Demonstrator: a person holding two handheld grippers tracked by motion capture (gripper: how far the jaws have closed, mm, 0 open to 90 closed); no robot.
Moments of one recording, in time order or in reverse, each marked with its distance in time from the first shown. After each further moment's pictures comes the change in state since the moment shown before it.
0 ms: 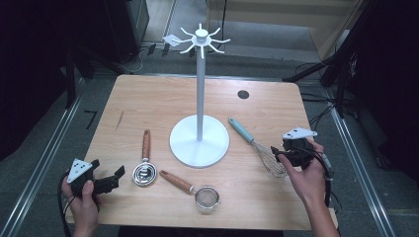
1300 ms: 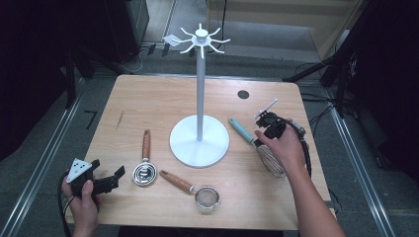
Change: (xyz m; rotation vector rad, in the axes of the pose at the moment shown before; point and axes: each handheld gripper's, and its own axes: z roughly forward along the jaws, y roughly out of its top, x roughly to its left) left arm 0.001 0.000 0.000 0.001 -0.013 -0.006; right arm -0.001 0.076 0.078 0.452 0.200 -0.064
